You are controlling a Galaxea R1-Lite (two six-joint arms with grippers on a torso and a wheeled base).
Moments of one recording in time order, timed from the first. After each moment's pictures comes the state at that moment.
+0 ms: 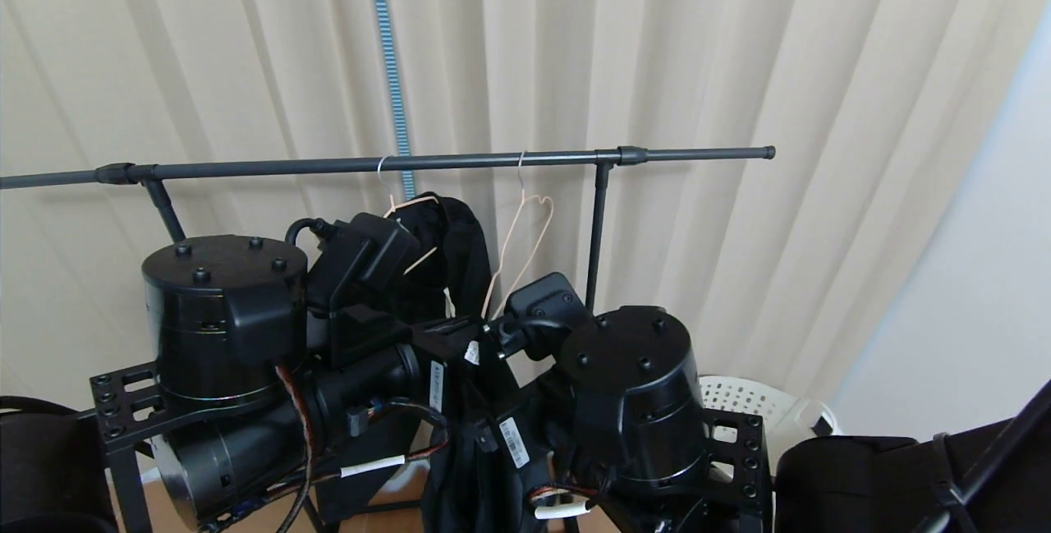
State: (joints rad) left arm -0.72 1.56 -0.63 -0.63 0.10 -0.08; right arm 1.05 1.93 -0.95 -0.58 -0.55 0.11
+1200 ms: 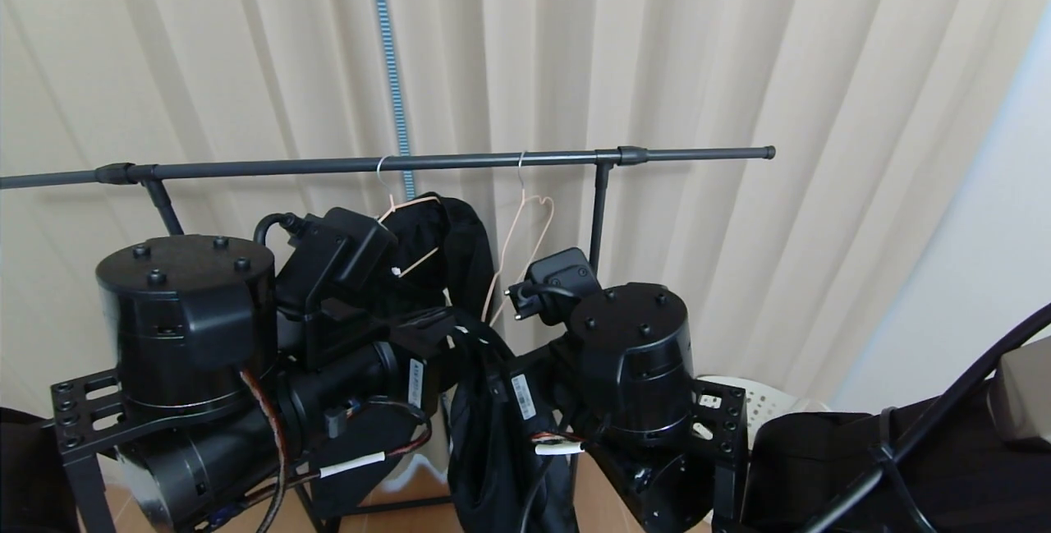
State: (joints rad) left arm -0.71 1.52 -0.61 -0.63 0.18 -0.02; right arm 0.98 1.97 -0.97 -0.68 -0.61 0.08
